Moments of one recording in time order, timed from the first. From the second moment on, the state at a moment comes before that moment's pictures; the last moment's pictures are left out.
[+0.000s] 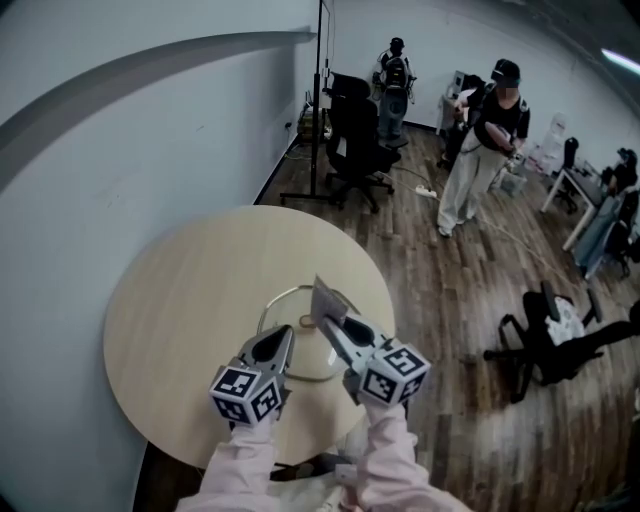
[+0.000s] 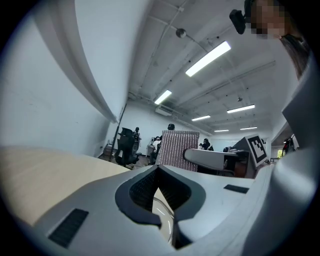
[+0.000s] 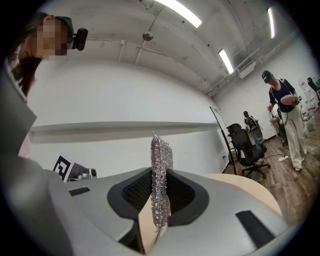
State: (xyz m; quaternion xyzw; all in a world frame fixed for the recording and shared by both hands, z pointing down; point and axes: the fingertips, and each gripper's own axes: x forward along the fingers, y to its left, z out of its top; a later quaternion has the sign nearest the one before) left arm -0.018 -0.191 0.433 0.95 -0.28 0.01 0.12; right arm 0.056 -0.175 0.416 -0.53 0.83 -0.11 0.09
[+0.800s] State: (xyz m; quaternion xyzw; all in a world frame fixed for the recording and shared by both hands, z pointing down) left arm -0.004 -0.228 0.472 0.93 -0.32 0.04 0.18; right arm 0.078 -0.238 0.460 -0.50 0.85 -0.19 0.03
